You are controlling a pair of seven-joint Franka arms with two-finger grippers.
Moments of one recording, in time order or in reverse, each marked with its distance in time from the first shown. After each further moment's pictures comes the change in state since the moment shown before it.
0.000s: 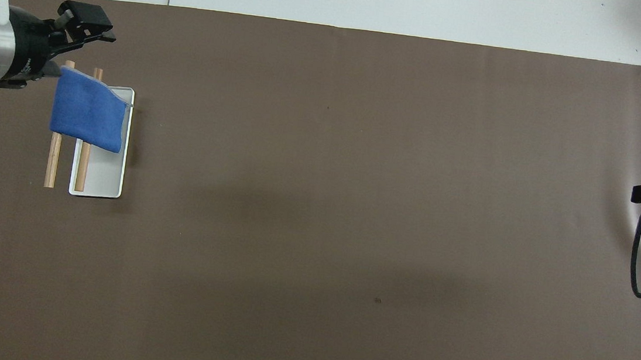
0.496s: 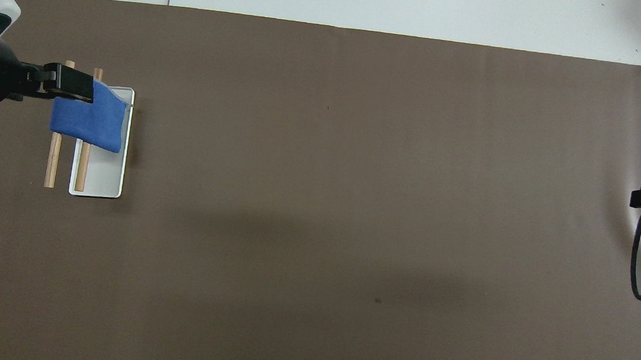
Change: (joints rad) left arm -0.002 -0.021 -0.004 0.097 0.023 -0.383 0.473; right arm -0.013 0.010 0.005 0.003 0.000 -0.025 0.000
